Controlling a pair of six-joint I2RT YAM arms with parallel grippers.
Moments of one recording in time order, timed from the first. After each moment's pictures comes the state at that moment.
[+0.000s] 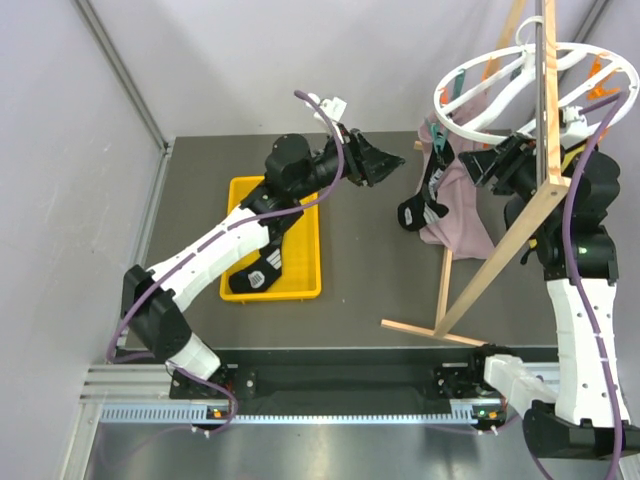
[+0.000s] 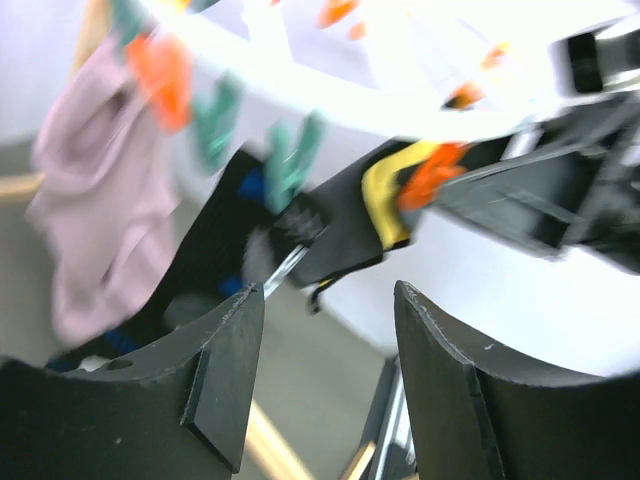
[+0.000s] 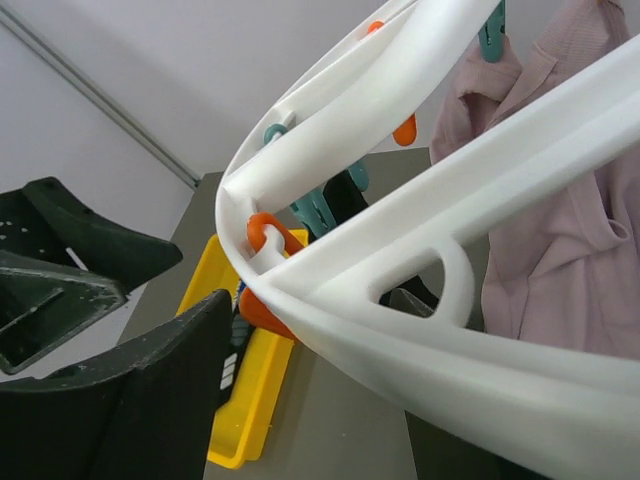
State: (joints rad) left arm -0.73 1.57 1.47 0.24 0.35 -0.65; right arm -0.03 0.95 1.32 -0.42 -0.42 0.44
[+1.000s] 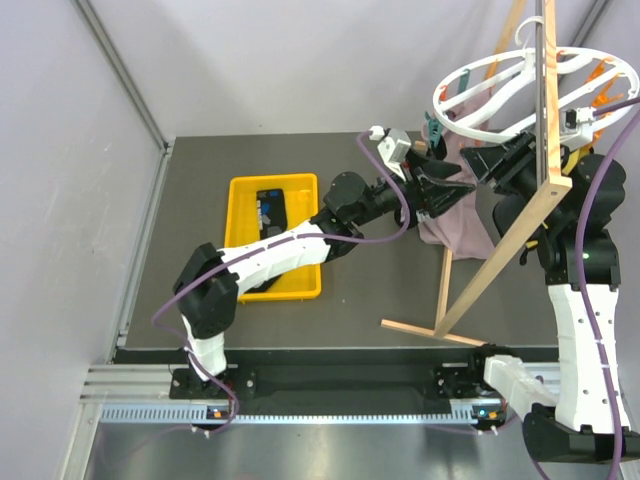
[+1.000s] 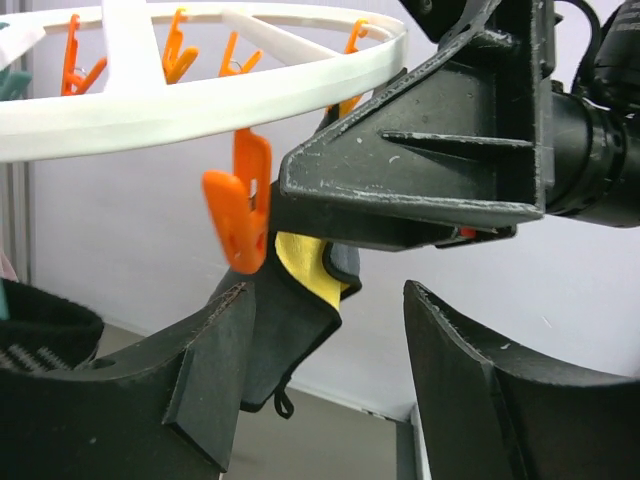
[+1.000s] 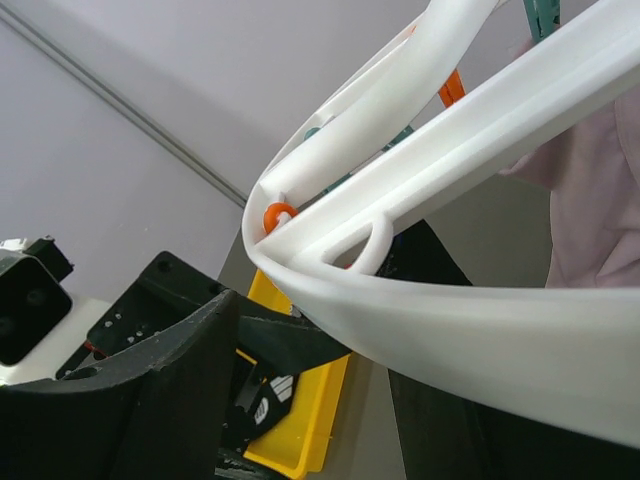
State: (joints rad) left arm -0.96 1.83 1.51 0.79 0.31 -0.48; right arm -0.03 0.92 1.32 -0.39 -0.44 0.61
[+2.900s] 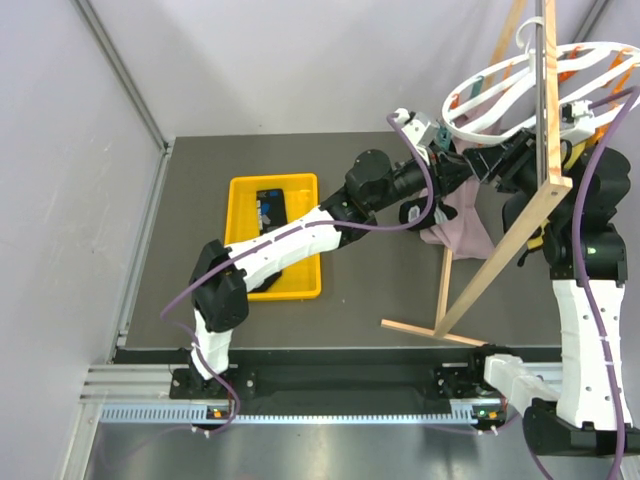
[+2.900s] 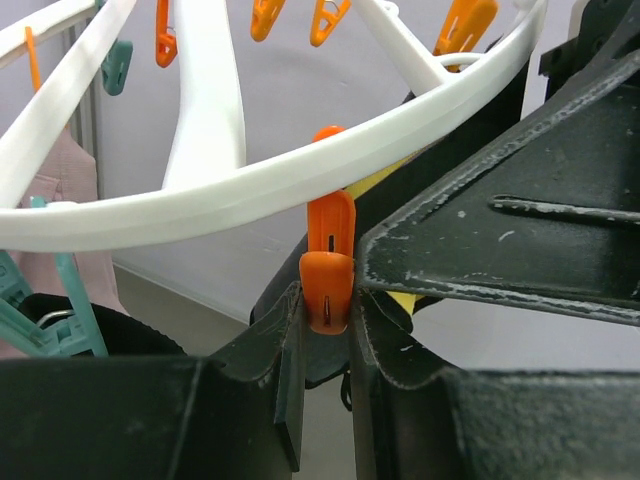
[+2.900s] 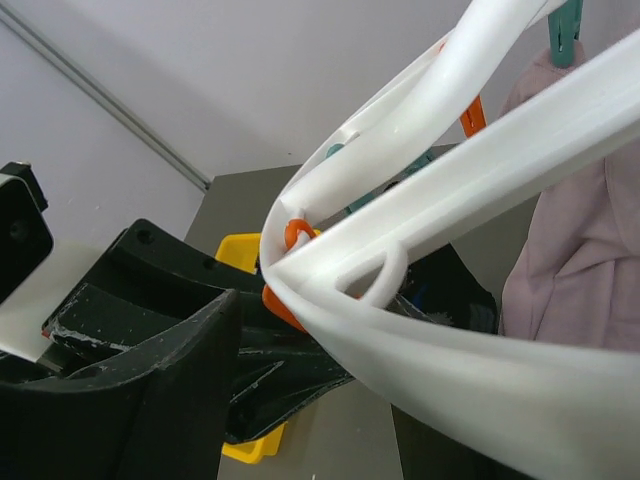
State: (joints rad) left arm -0.98 1.94 1.78 0.48 0.22 -0.36; right arm -0.03 0.96 1.39 -0.49 -0.42 0.47
